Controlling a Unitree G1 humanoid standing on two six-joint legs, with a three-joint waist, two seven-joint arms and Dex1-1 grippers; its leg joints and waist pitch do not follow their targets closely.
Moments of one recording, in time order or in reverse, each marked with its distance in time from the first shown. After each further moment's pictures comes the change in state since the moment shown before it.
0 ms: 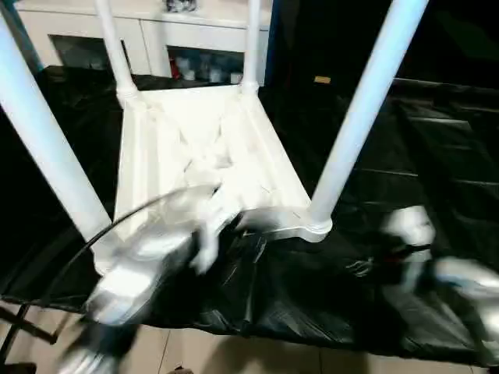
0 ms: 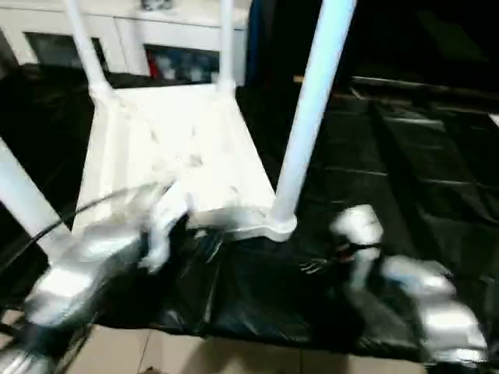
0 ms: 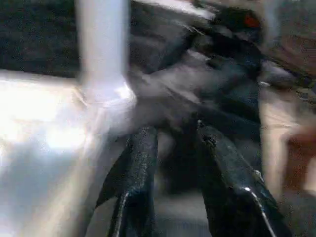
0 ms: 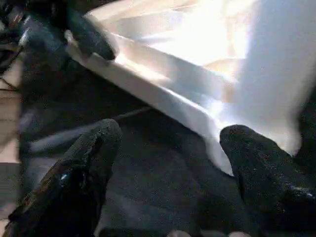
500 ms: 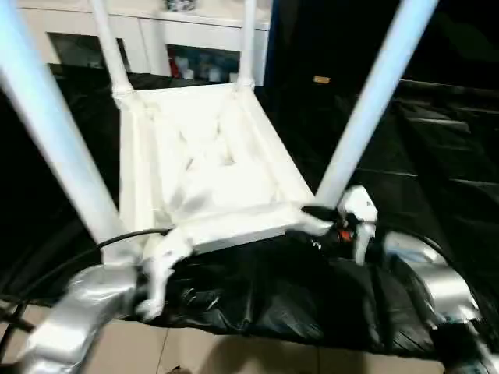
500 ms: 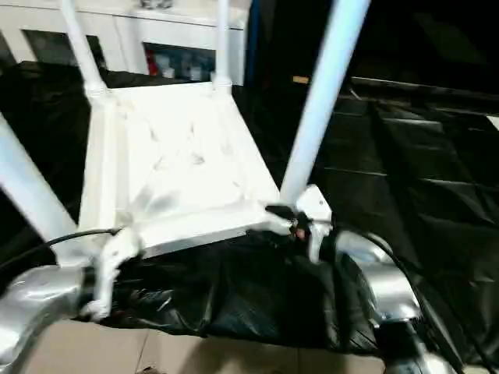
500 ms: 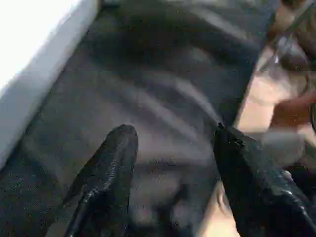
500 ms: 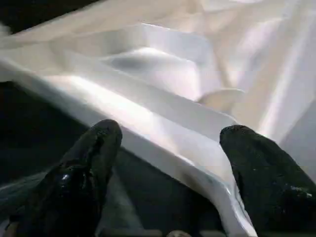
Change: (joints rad) left arm 0.351 0.264 0.136 -0.214 -0.042 0.094 -0.010; right arm -0.316 0.158 0.067 0.354 -0.156 -0.082 -0.241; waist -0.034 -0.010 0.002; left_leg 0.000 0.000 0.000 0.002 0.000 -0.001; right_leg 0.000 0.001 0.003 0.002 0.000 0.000
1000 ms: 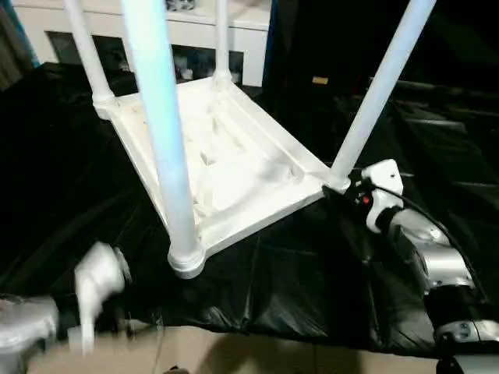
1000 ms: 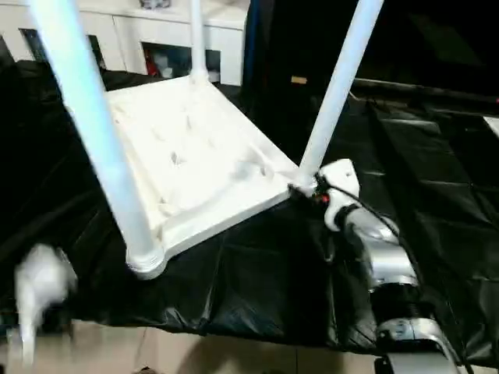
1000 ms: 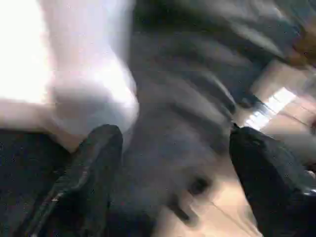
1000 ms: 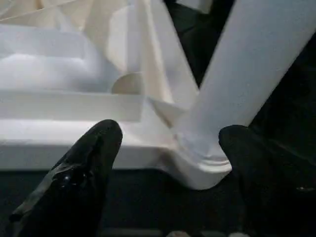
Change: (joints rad) left arm 0.113 0.003 0.266 -0.059 -0.115 -0.133 0.027; right arm -0.064 0.004 -0.125 0.187 -0.062 -0.115 -0.240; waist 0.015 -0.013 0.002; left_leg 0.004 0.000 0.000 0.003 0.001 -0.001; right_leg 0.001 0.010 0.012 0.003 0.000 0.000
